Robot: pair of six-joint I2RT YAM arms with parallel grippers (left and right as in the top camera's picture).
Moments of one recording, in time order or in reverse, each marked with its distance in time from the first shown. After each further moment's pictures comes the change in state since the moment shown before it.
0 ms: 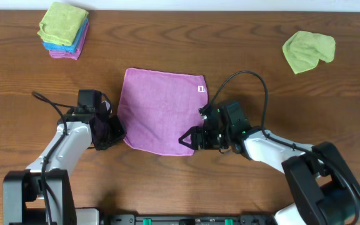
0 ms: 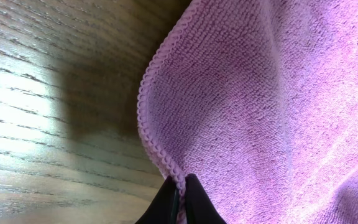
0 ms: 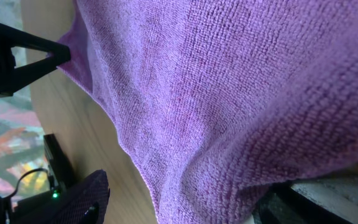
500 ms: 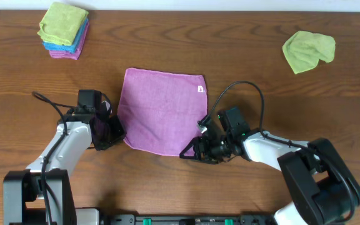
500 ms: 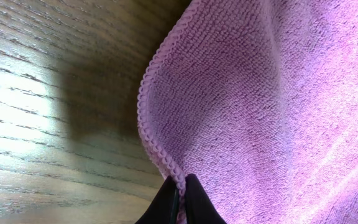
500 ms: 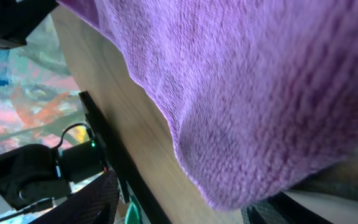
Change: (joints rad) left arm 0.000 0.000 0.000 0.000 0.000 0.000; right arm -0.001 0.029 -0.025 -0.106 -0.204 0.023
